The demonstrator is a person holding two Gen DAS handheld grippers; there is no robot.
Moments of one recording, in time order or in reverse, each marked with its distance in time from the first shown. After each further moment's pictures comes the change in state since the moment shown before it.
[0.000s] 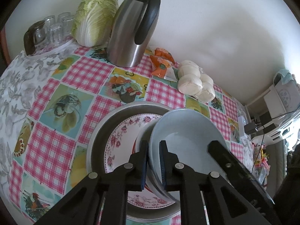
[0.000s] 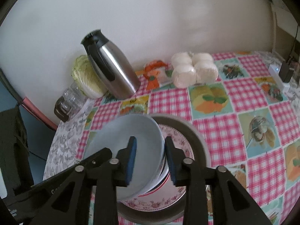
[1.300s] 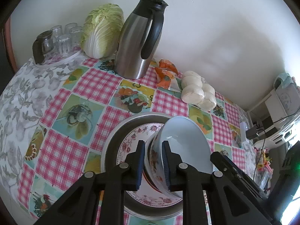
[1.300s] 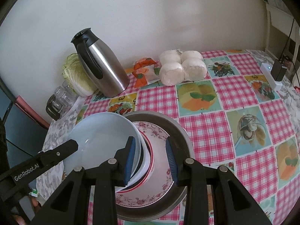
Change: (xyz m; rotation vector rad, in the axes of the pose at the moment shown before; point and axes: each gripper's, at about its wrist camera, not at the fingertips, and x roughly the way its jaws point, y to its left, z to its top) left arm -0.026 0.005 0.001 0.008 -0.061 0.034; right arm 0.003 -0.017 -0.004 -0.007 0.042 -0.080
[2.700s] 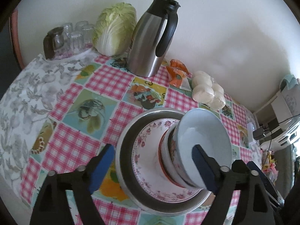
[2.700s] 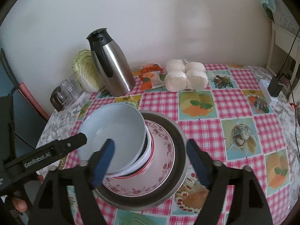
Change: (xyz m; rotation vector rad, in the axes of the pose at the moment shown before) left arm -0.007 0.020 -0.015 -0.017 -0.020 0.054; right arm -0.031 0.013 -0.020 -0.116 -0.056 -0.017
